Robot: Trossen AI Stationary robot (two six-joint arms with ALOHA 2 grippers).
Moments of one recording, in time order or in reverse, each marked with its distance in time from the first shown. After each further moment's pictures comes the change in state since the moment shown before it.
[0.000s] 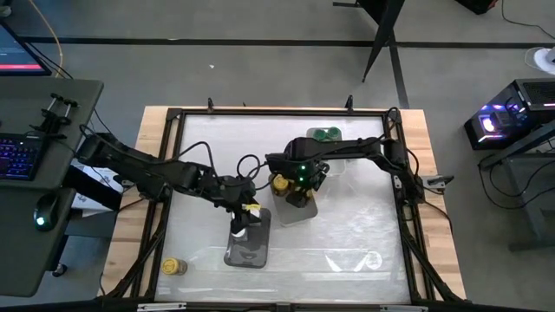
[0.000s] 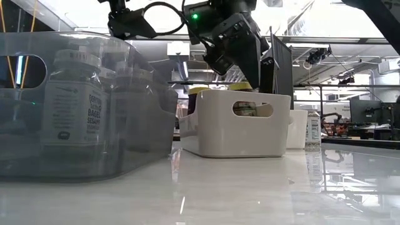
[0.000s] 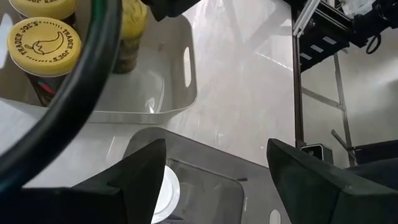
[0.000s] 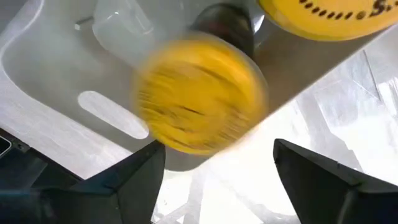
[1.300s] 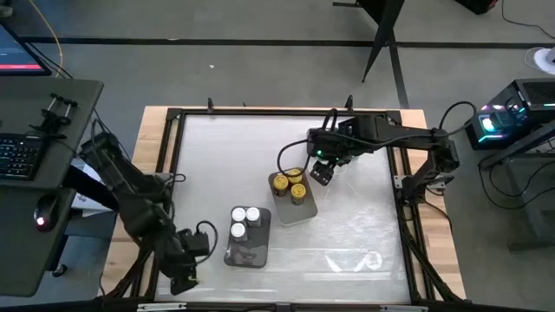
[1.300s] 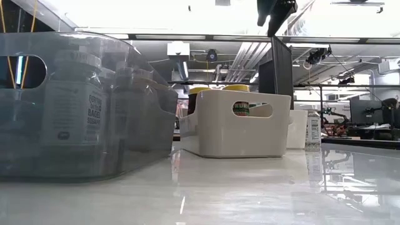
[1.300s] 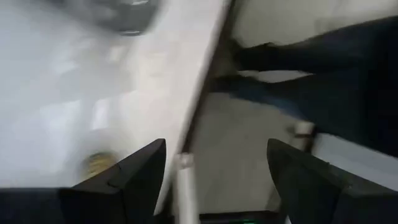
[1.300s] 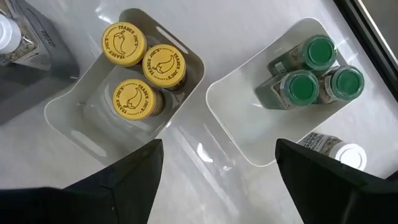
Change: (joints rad) left arm -0.594 0.051 0.245 -0.494 0.095 -0.661; right arm 0.056 -0.441 0.002 -0.001 0.516 0.042
